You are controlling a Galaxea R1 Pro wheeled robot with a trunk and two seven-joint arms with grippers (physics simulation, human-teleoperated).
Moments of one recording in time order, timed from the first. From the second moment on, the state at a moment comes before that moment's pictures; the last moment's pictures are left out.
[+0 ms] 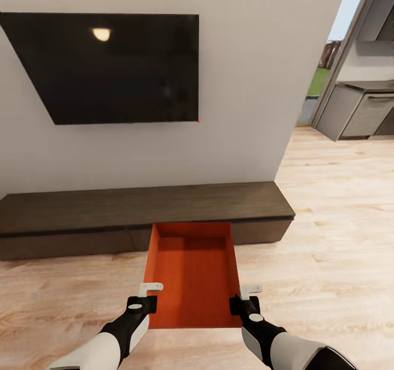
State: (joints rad) left arm -0.66 -0.13 0.09 -0.21 -0.12 0.04 0.23; right arm -0.71 0.13 0.56 -0.01 -0.46 -0.25 -0.18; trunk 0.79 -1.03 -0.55
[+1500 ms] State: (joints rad) left arm -0.66 -0.13 0.09 -0.21 -0.12 0.04 0.23; right arm -0.71 0.13 0.56 -0.01 -0.46 -0.25 -0.18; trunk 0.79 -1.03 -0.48
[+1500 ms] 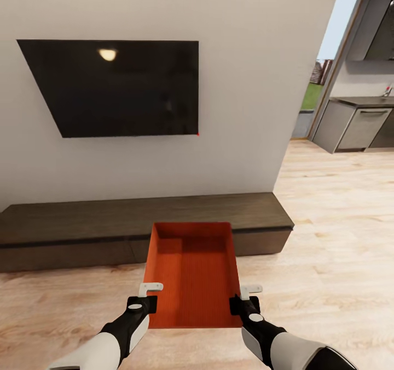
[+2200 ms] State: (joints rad) left arm -0.66 -0.13 0.09 -0.21 -0.12 0.04 0.23; right arm -0.71 0.13 0.56 -0.01 -0.46 -0.25 -0.18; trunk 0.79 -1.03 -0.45
